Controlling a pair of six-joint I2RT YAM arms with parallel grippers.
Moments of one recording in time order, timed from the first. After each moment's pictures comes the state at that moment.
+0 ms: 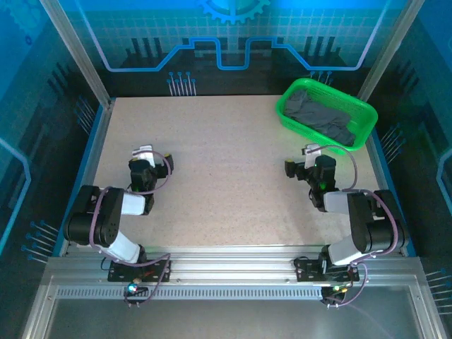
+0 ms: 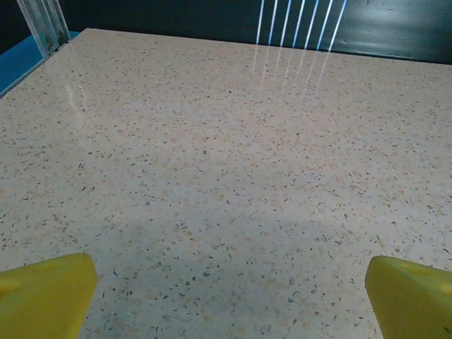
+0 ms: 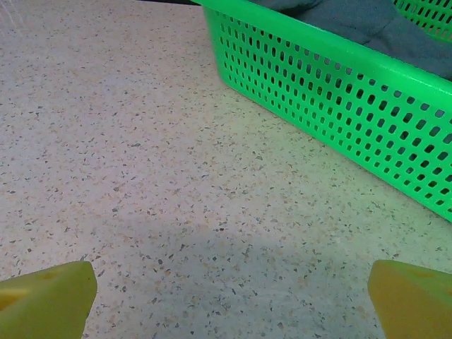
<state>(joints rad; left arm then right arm) -0.02 1.56 0.36 0.86 -0.16 -0.13 0.07 1.50 0.42 0.65 -0.03 -0.06</state>
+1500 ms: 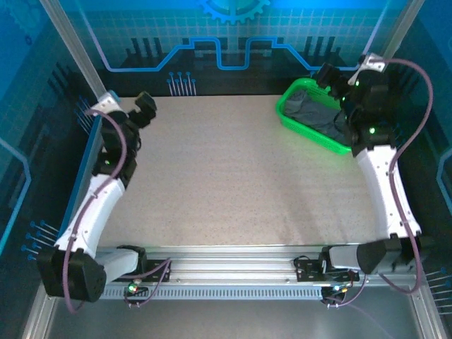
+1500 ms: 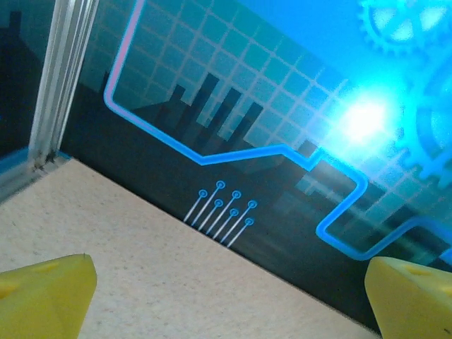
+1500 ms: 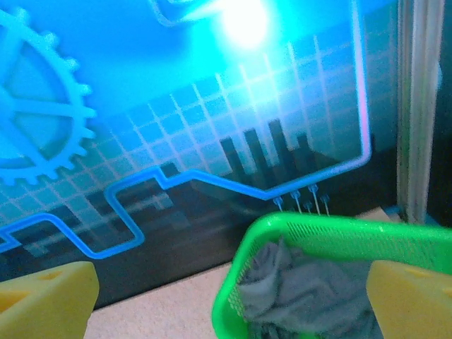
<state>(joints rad) -0.03 1.19 1.07 -0.04 -0.23 -0.64 0.04 1.39 1.61 -0.43 0.17 0.40</state>
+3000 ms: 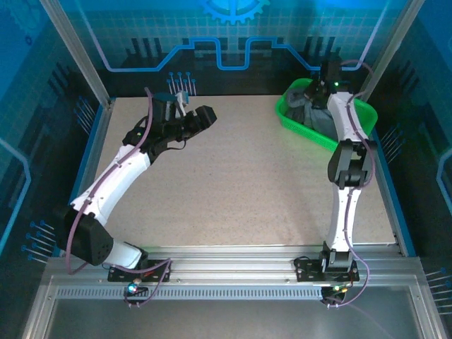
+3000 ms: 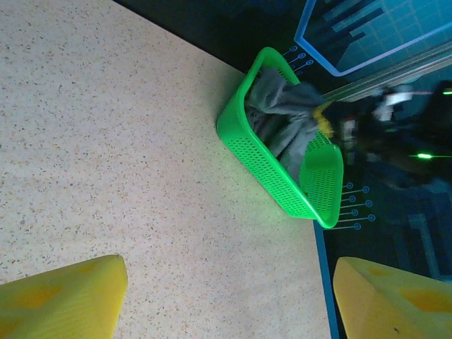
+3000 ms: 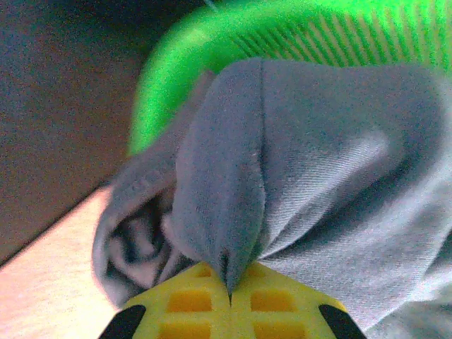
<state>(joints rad) -0.34 1.44 1.35 -0.41 0.28 -0.82 -0.02 2.24 2.28 -0.79 0.01 0.63</state>
